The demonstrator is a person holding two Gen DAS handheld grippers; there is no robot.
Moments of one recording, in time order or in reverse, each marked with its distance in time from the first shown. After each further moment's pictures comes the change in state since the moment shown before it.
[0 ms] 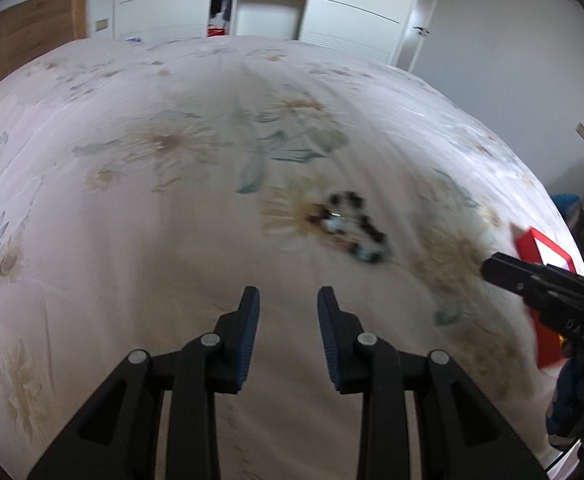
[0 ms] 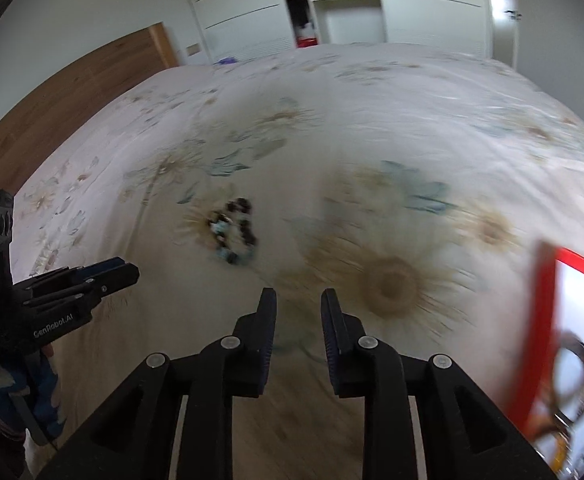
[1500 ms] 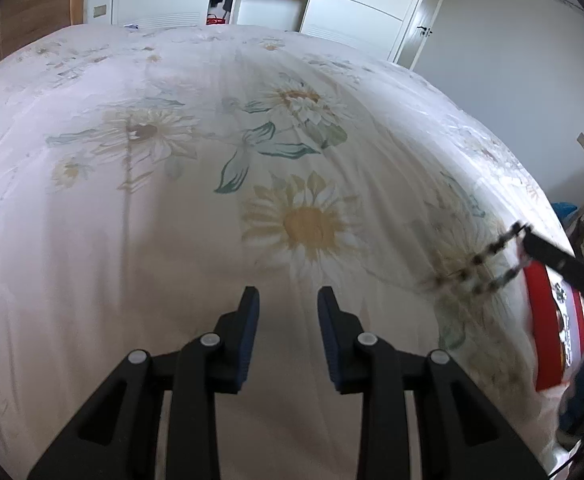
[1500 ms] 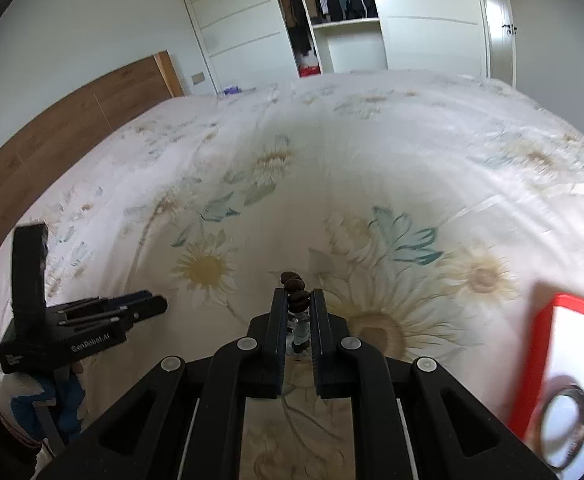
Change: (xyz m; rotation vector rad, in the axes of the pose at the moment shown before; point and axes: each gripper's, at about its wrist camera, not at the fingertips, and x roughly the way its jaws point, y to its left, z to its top) left arm 0.028 -0.014 0.008 -0.019 0.029 -0.032; right arm -0.042 -0.036 0.014 0.018 -0.134 0.003
